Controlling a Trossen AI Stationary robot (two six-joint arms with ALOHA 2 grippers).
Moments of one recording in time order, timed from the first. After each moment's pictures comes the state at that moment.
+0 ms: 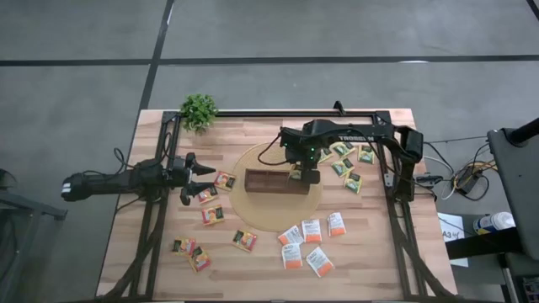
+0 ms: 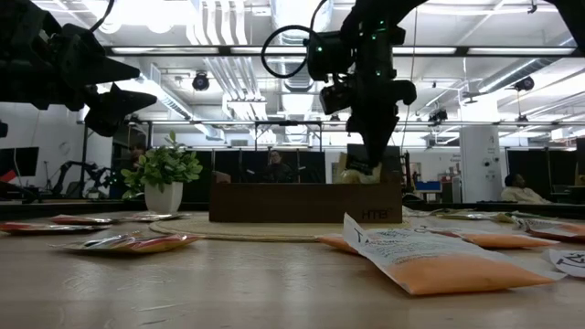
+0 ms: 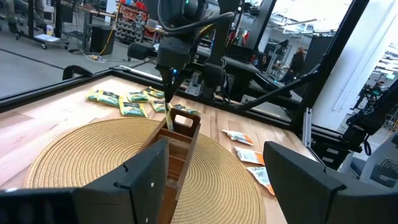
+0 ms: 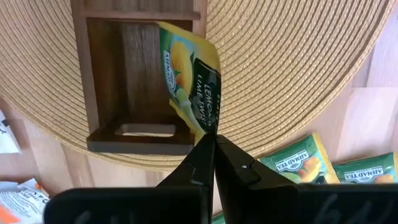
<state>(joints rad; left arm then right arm) 0.05 0.08 0.01 0.02 -0.01 -0.30 -0.26 1.89 1.50 -1.12 -0.04 -0.22</state>
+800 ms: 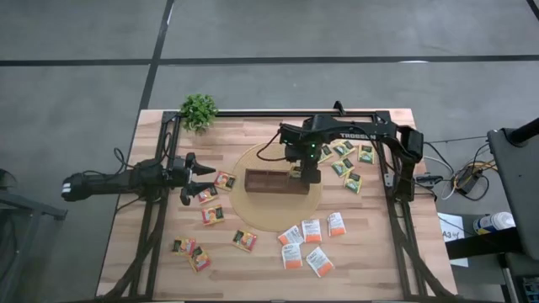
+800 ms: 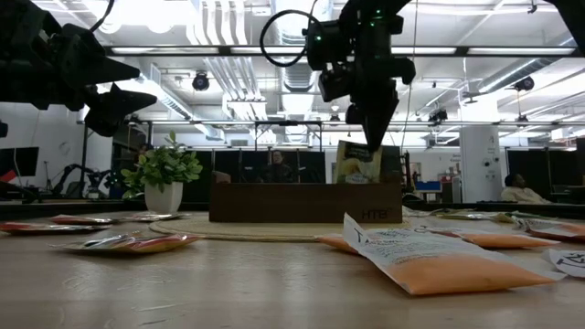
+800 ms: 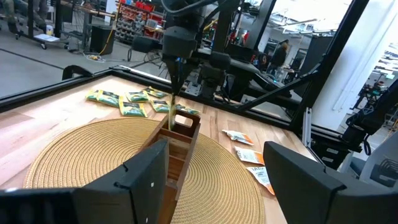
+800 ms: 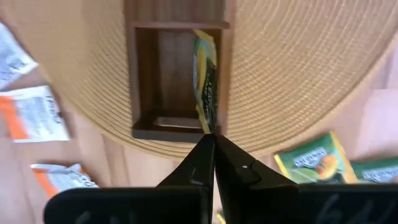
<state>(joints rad) 0.05 0.08 0.01 0.02 -0.01 -0.30 -0.26 1.88 1.58 -1.22 -0.14 -0.21</state>
